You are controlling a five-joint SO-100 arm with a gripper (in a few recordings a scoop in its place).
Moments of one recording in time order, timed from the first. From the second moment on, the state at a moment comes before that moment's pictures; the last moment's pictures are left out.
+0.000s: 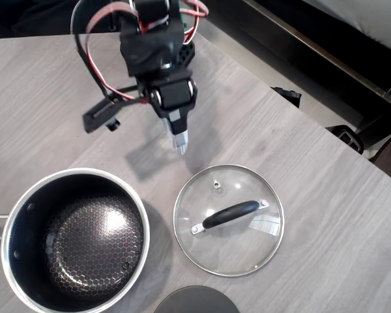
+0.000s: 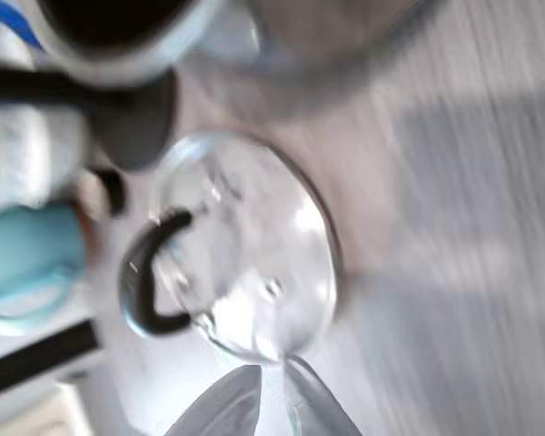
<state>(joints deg) -15.7 156.2 142.2 63.6 -2.4</state>
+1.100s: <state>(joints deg) -21.3 62.9 44.0 102.3 -1.7</state>
